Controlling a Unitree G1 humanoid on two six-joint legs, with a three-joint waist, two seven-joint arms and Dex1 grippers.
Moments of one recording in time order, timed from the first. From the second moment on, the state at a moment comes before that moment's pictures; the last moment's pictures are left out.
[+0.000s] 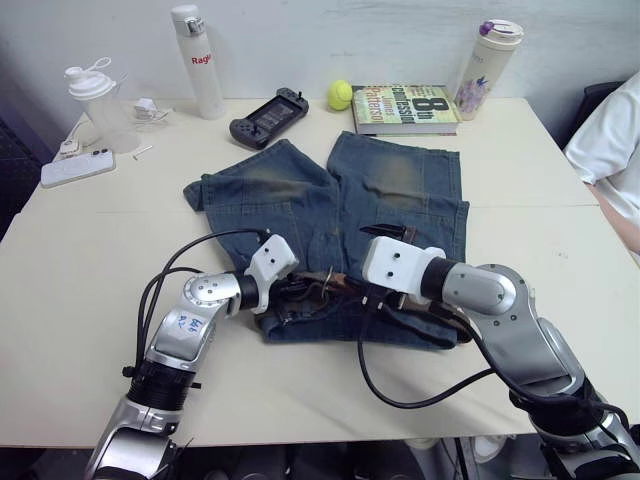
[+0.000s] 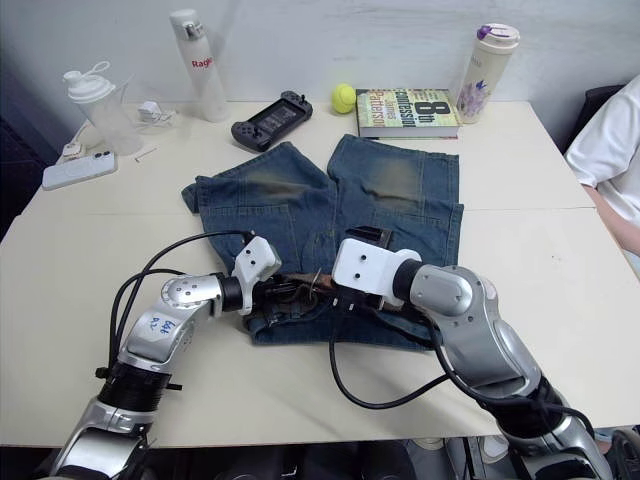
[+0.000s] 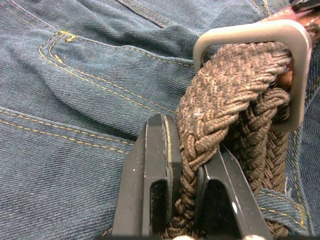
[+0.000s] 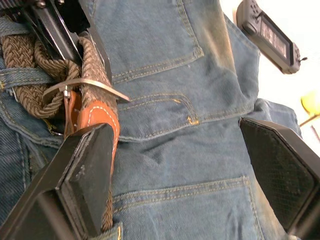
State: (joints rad) left arm -0.43 0.41 -0.17 -0.06 -0.15 0.50 -0.76; right arm -0.47 -0.58 0.32 -0.59 -0.24 0.64 0.79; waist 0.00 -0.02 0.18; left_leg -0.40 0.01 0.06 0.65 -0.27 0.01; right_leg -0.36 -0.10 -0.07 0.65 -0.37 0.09
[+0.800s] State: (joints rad) left arm -0.44 0.40 -0.17 -0.06 -0.15 0.51 -0.76; right arm -0.41 -0.67 0.35 -0.61 -0.27 0.59 0.75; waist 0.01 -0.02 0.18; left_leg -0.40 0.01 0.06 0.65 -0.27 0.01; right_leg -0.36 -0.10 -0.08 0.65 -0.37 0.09
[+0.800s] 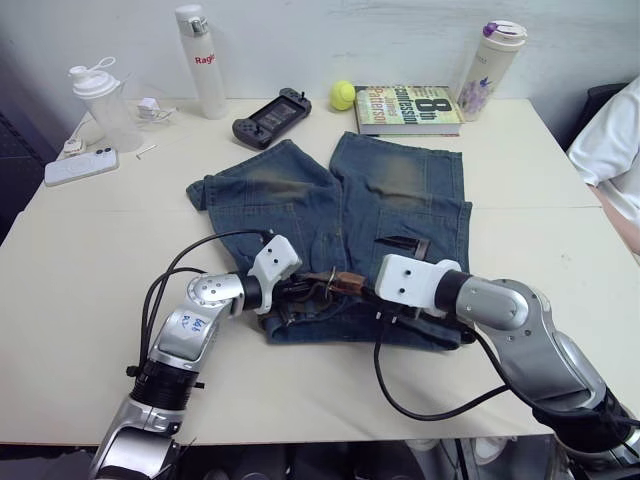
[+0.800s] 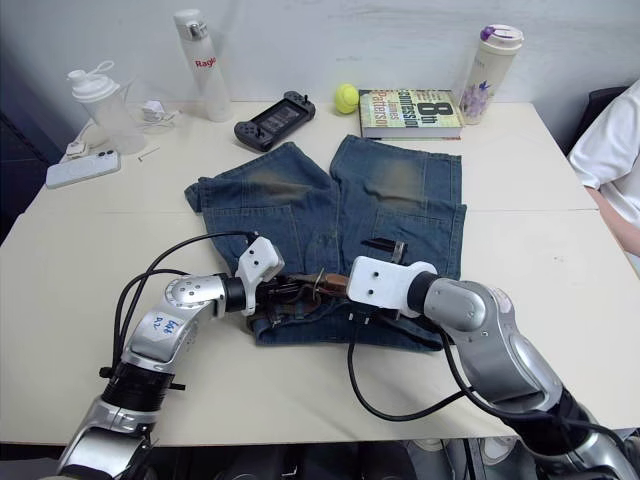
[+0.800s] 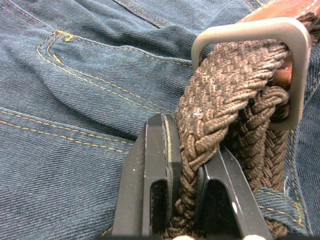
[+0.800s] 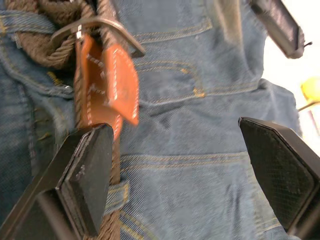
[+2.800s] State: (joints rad) left arm -0.22 0.60 -0.10 -0.19 -0.33 0.45 -0.89; right arm -0.32 -0.61 0.30 -0.58 -0.26 0.49 0.74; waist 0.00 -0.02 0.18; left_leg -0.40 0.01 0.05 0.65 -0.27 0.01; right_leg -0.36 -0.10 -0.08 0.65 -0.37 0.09
